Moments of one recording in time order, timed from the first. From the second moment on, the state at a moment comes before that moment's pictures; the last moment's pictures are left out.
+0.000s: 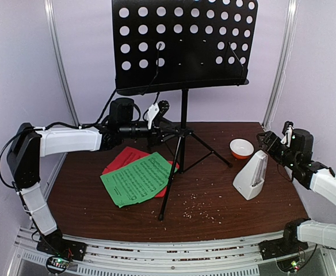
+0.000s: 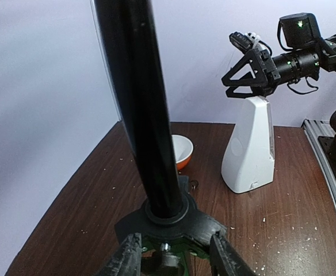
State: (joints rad) left arm -0.69 1.80 1.30 0.29 0.62 0.26; right arm 0.12 0.92 0.54 0.07 -0.06 0.68
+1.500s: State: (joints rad) left arm -0.69 1.83 1.34 0.31 0.60 -0.26; right arm 0.12 0.92 0.53 0.07 -0.08 0.68
